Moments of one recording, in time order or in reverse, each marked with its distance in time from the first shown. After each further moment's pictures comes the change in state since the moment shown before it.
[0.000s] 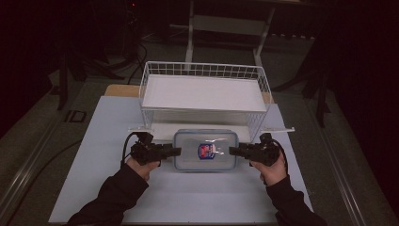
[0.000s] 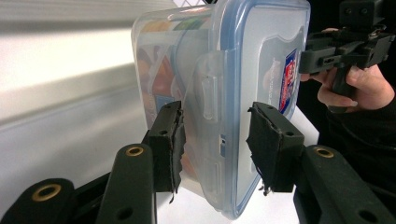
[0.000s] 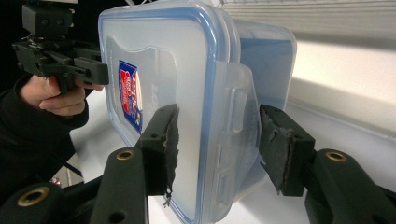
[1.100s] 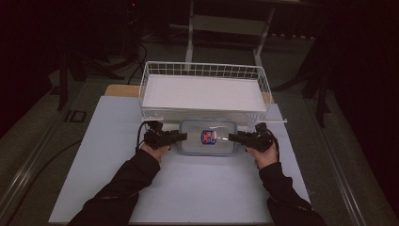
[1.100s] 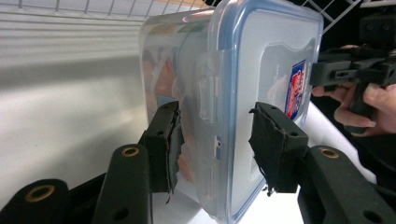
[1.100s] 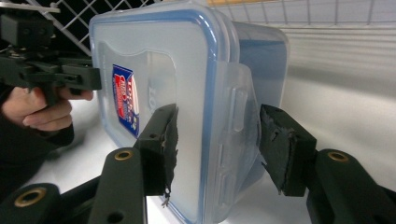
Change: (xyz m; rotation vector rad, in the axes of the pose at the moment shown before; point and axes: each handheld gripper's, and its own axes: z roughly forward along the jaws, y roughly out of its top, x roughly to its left) left arm 0.057 0.019 0.056 -0.075 0.050 0.010; right arm -0.061 0.015 0.034 -0.057 -0.095 -0.006
